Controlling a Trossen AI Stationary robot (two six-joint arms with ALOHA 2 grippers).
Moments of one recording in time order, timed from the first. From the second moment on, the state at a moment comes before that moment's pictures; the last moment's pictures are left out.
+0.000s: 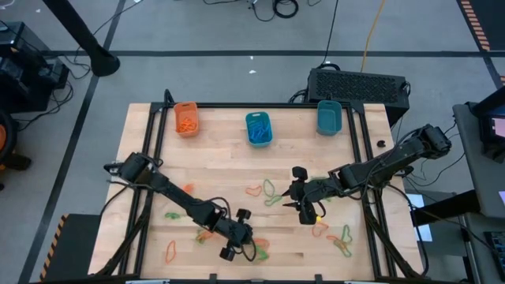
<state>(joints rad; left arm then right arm) -0.50 1.98 1.11 0.03 0.00 -0.12 0.36 1.32 0.82 -0.20 0.18 0.22</state>
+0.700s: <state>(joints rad) -0.48 1.99 1.12 -0.06 -0.01 -0.12 0.36 1.32 0.82 -0.21 0.18 0.22</state>
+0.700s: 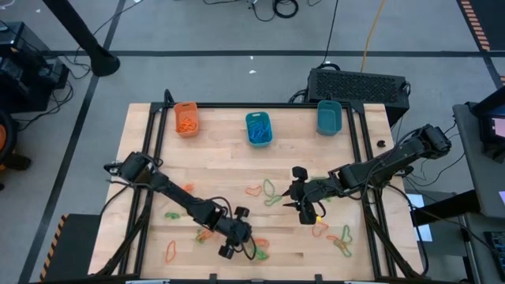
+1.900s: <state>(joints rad) 0.06 1.23 0.93 -0.86 -0.54 -0.17 0.33 1.44 0.82 0.09 0.36 0.08</state>
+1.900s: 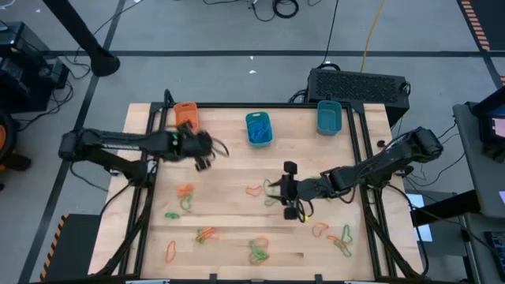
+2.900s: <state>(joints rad) 0.80 1.34 0.85 -0.74 -0.37 -0.10 0.21 1.61 0.82 0.25 0.39 0.09</state>
